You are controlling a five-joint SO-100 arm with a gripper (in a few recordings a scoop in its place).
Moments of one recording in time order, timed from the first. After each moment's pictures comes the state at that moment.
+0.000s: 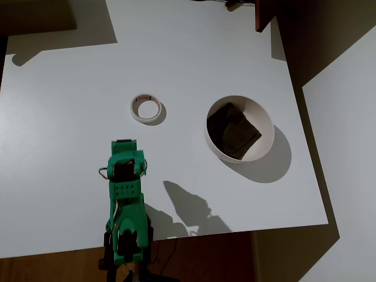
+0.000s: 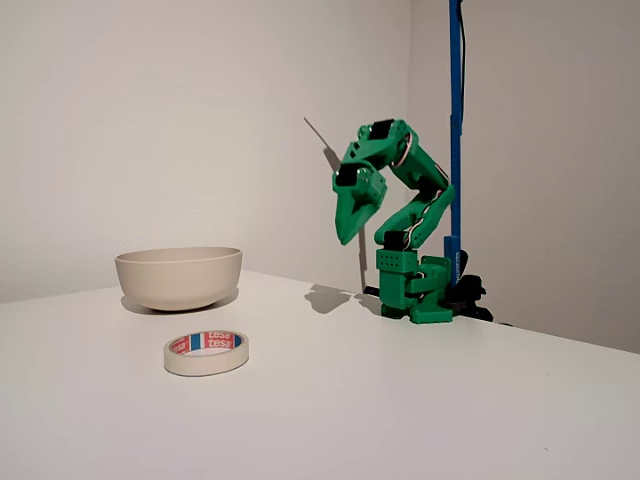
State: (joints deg) arm 0.1 150.7 122.5 82.1 3.3
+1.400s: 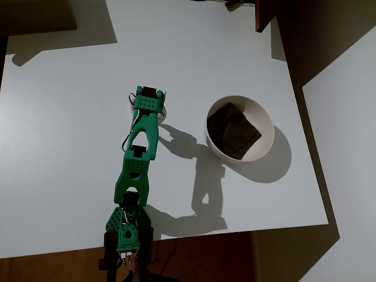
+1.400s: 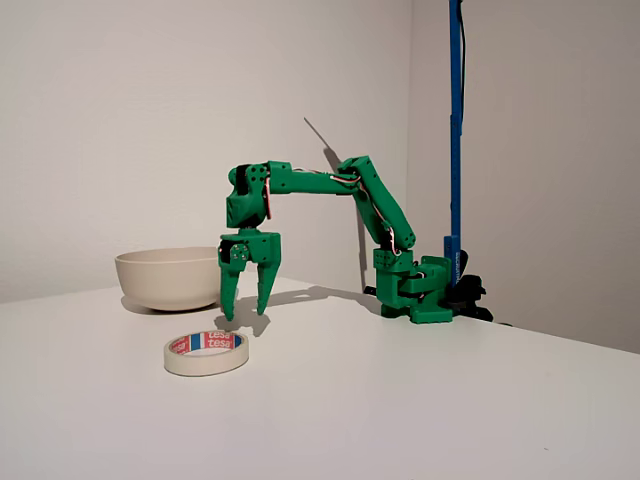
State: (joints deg) arm 13.5 61.1 56.0 89.5 2.1
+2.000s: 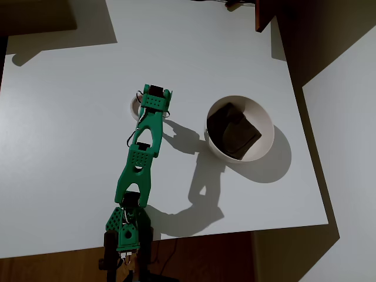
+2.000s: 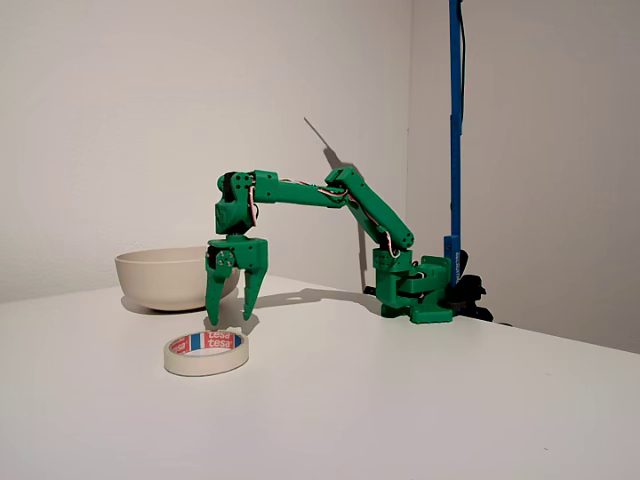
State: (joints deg) arm 15.2 52.0 42.9 93.6 1.3
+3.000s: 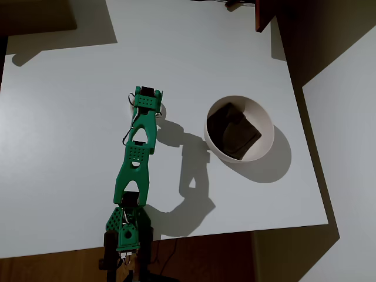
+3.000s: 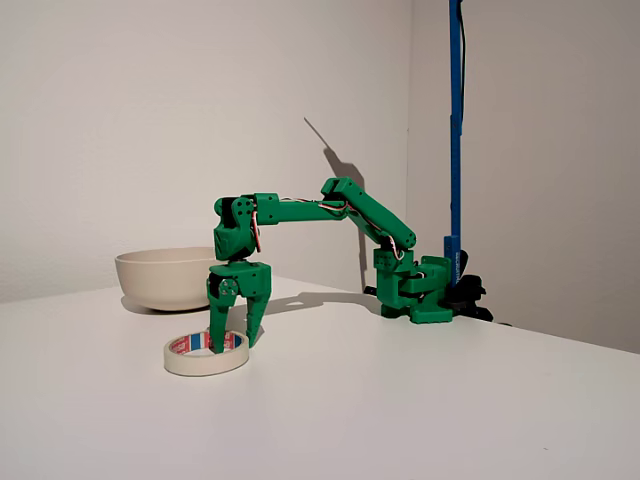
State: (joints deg) arm 11.3 42.6 40.1 91.0 3.0
